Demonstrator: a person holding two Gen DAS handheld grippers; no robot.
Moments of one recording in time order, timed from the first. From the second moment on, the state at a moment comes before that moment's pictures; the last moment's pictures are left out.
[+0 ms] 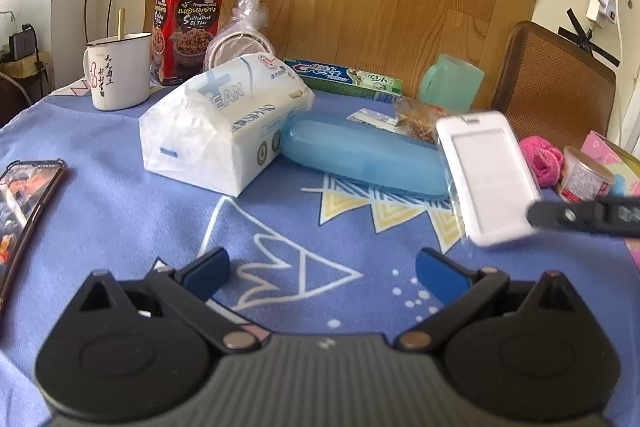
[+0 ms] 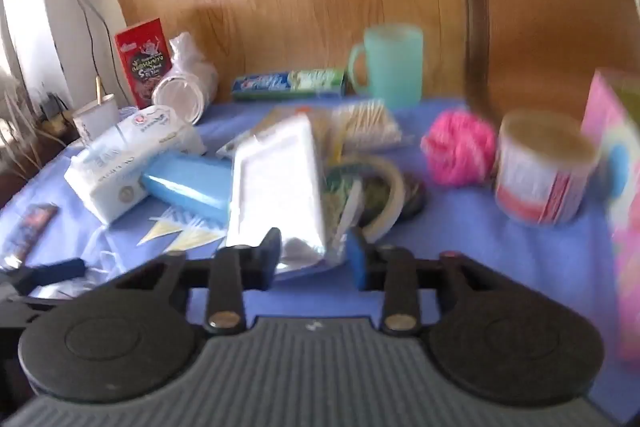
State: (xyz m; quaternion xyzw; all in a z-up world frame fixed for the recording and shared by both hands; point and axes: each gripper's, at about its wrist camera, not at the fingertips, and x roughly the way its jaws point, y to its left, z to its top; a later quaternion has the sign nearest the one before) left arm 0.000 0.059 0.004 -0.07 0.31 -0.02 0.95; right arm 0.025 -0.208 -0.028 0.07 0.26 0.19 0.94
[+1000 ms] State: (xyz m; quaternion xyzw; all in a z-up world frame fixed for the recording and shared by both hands) left arm 0.003 -0.056 0.028 -0.11 0.38 -0.28 0.87; right arm -0.091 -0.215 -0.062 -0.10 0.19 0.25 0.94
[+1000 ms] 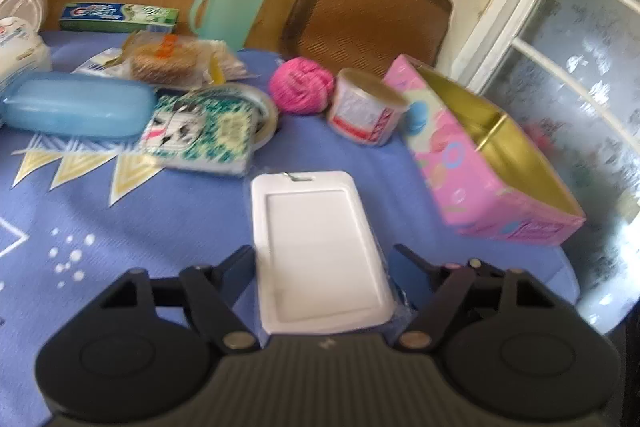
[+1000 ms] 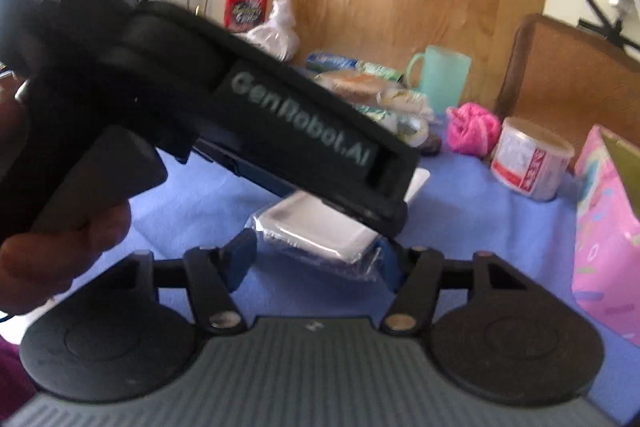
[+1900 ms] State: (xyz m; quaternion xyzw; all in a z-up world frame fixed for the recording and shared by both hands) left arm 0.007 -0.114 0.071 -0.05 0.27 -0.35 0.90; right arm -0.045 -0.403 -0.016 0.02 0.07 -0.10 0.99
